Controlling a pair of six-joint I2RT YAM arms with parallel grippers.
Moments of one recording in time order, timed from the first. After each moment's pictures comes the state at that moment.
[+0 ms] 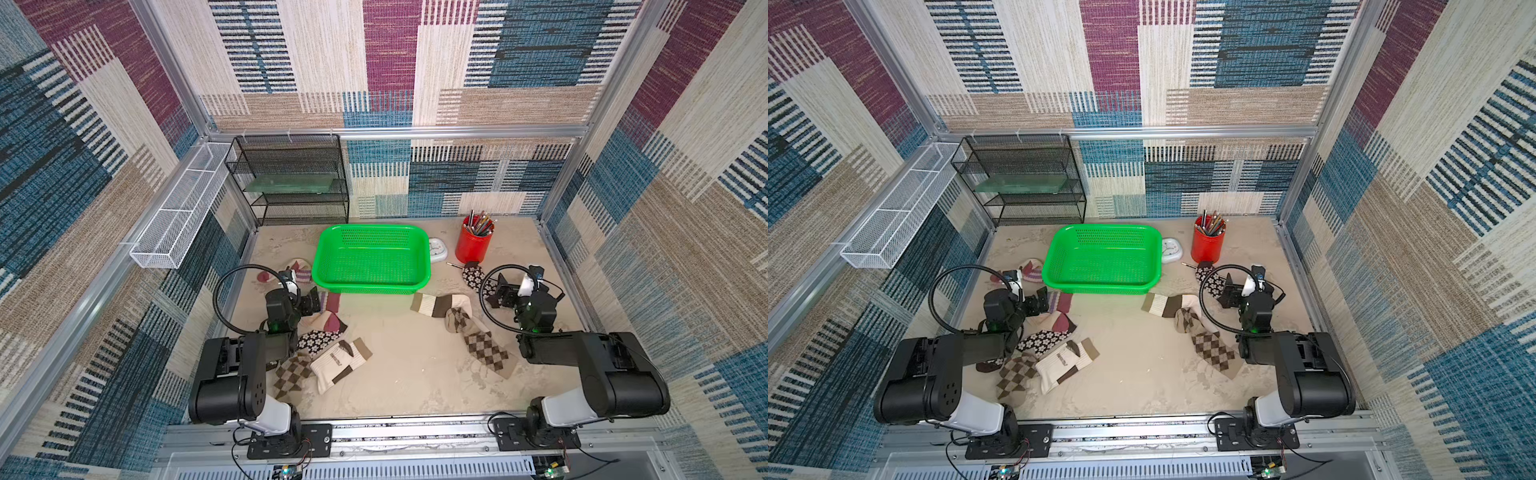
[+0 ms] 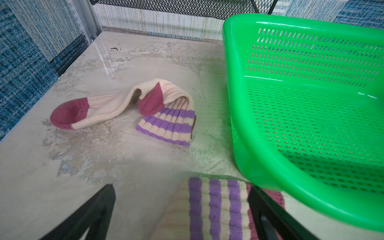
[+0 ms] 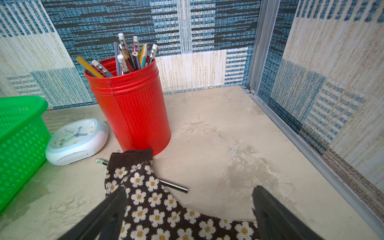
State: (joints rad) left arm 0.09 1.52 0.42 0.67 0.06 -0.06; right arm -0.02 1.48 0.30 1.01 0.09 0.09
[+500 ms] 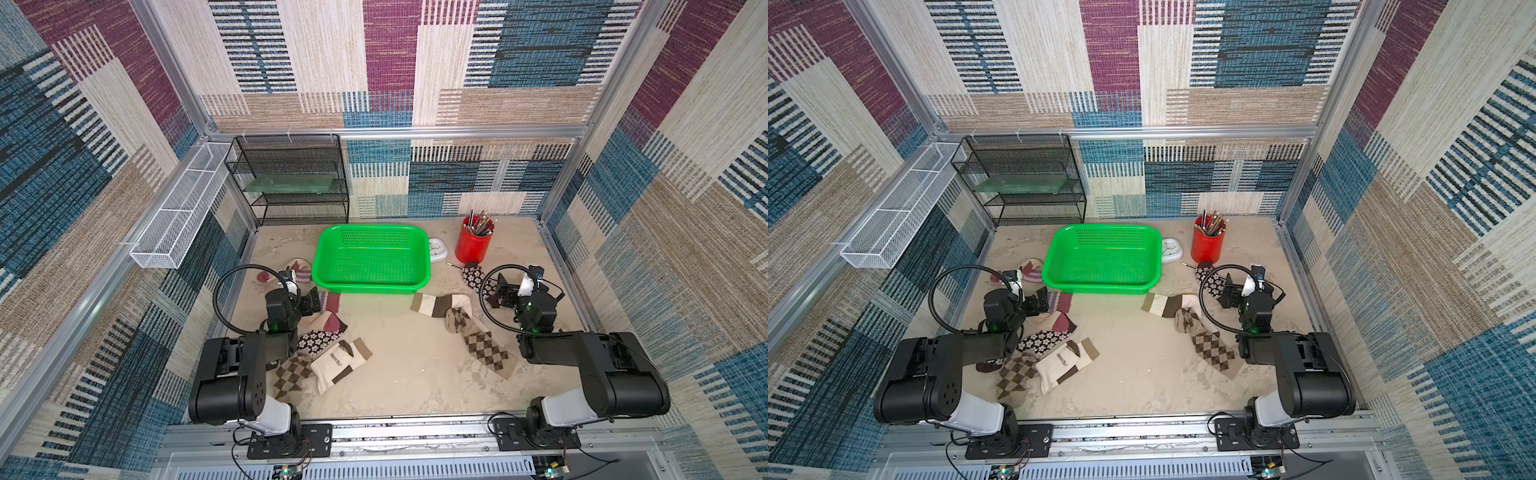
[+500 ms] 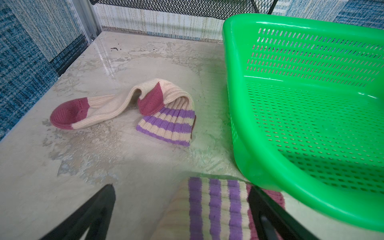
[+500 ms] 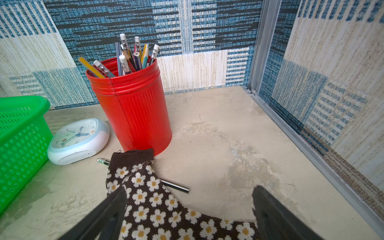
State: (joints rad) left arm 0.09 1.52 0.42 0.67 0.06 -0.06; right arm -0.02 1.47 0.30 1.01 0.09 0.09
